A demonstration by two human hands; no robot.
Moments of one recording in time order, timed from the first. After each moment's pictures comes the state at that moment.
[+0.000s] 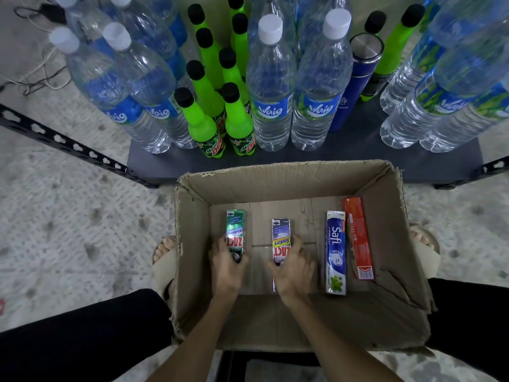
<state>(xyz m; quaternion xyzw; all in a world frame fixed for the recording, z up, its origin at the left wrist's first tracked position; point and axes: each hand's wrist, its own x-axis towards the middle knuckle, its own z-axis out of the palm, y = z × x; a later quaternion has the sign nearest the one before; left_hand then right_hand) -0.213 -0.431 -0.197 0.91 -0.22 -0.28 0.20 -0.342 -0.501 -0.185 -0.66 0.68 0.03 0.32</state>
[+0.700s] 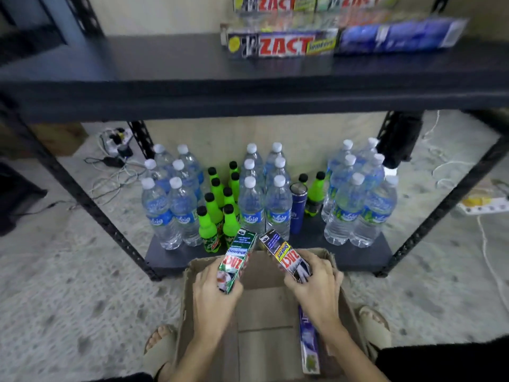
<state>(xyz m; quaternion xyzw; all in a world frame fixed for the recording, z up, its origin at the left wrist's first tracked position) -0.224 -0.467 0.028 0.81 -0.40 -0.05 0.42 -0.410 -0.580 0.026 -0.72 0.57 -0.32 0.23</state>
